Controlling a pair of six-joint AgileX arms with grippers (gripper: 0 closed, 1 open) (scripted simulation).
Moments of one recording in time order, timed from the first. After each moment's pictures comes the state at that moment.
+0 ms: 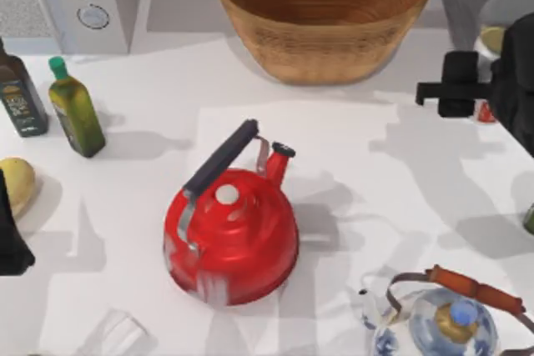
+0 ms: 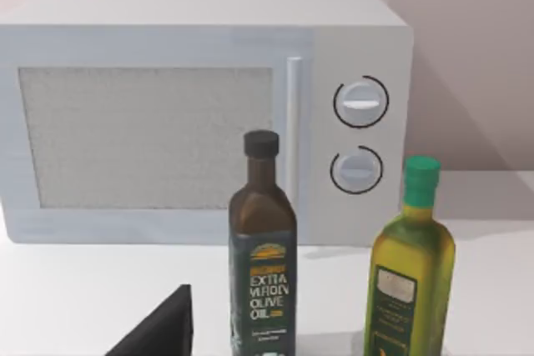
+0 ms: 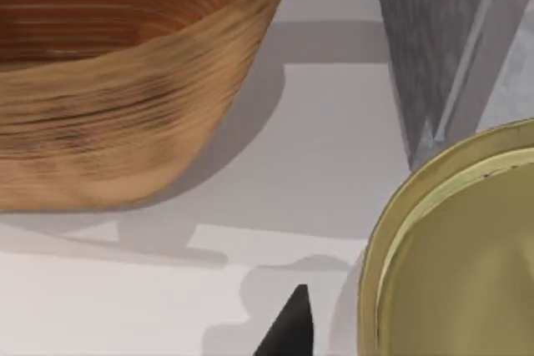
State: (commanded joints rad) left arm 0.00 0.00 0.00 0.00 0.00 0.00; right arm 0.45 1.38 0.77 0.06 0.42 0.25
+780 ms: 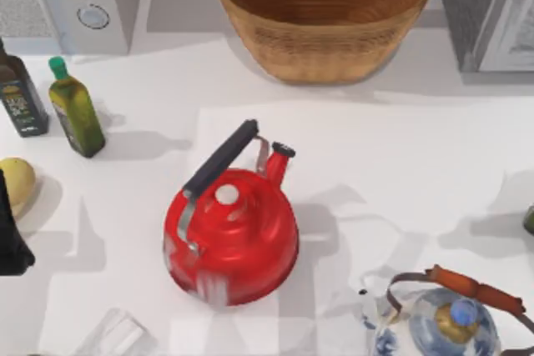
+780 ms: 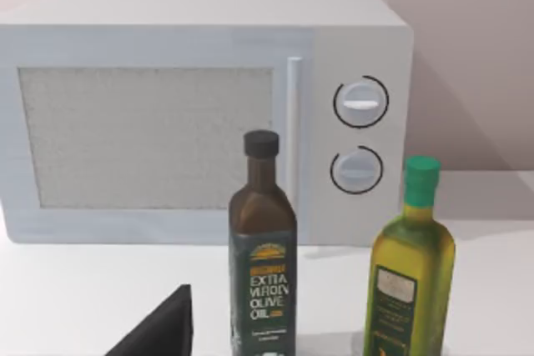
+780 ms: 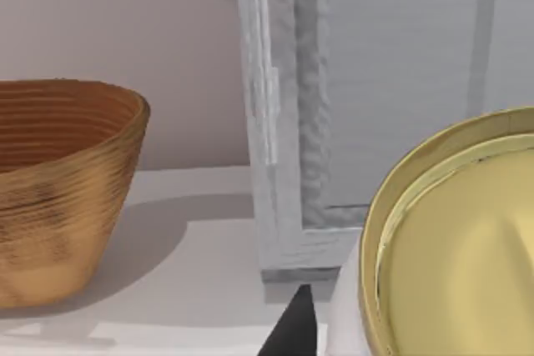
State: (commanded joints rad) left arm 0.00 0.00 0.00 0.00 0.00 0.00; right arm 0.14 0.36 0.24 0.02 0.14 0.07
